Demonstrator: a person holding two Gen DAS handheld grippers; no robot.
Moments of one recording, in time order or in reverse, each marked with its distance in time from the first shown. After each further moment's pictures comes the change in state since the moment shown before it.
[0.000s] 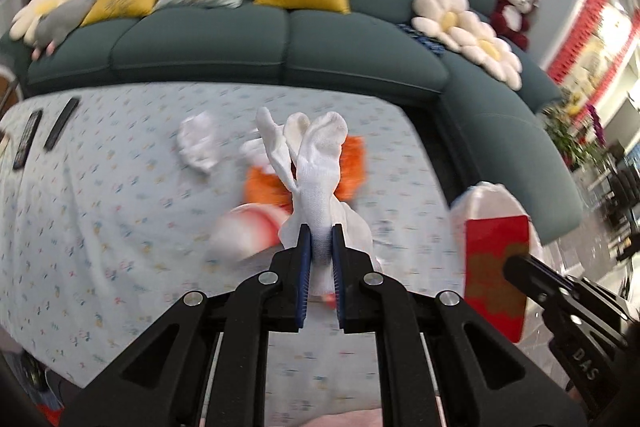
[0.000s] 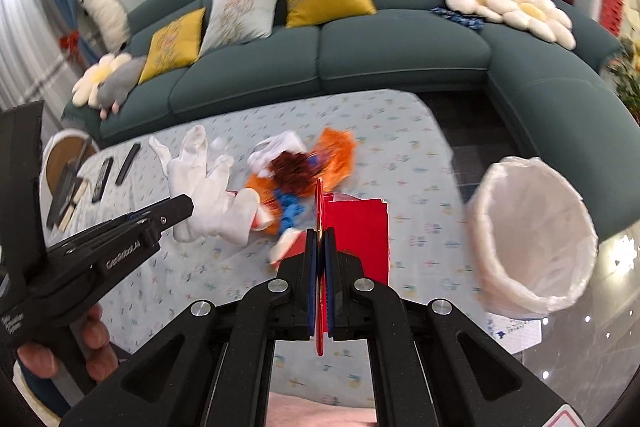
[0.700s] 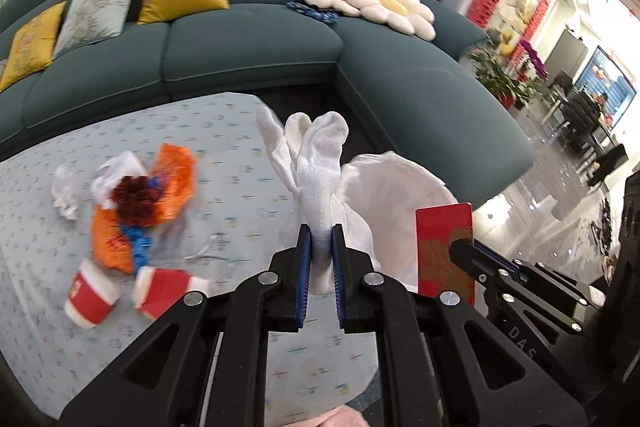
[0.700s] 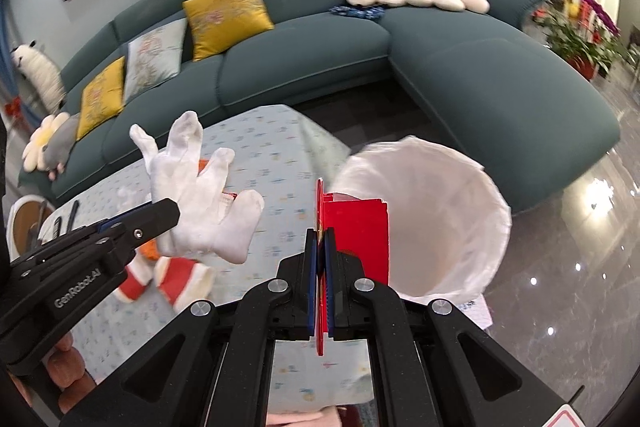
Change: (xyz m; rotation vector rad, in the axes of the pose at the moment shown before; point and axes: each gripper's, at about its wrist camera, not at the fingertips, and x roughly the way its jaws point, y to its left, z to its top) left arm 0.039 -0.176 -0.004 0.233 0.063 -0.177; right arm -0.020 -0.170 -0.010 0.214 -0.041 -0.156
